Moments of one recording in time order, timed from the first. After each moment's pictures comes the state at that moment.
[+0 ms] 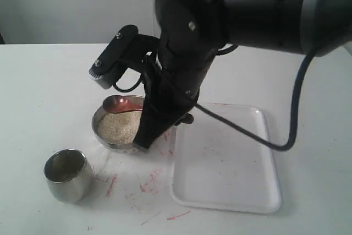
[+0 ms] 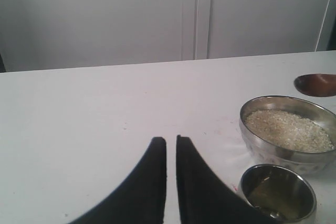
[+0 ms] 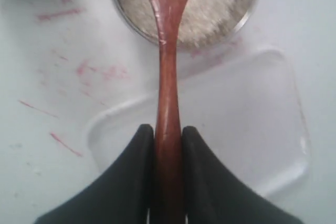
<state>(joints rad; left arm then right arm) -0.05 0.00 0.01 -0.06 -0.08 -0.05 0.75 1.70 -1.41 -0.24 0.99 -0.15</state>
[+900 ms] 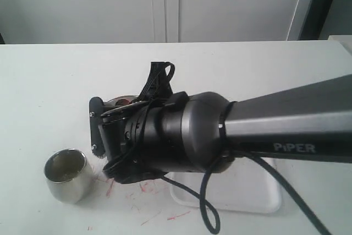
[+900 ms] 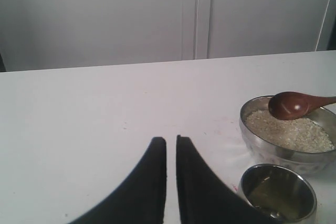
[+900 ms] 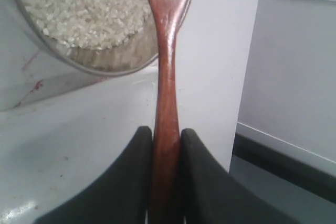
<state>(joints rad) -0.05 0.00 0.01 -0.06 -0.08 -0.05 0.95 1.91 -1.25 -1.14 0.93 0.27</state>
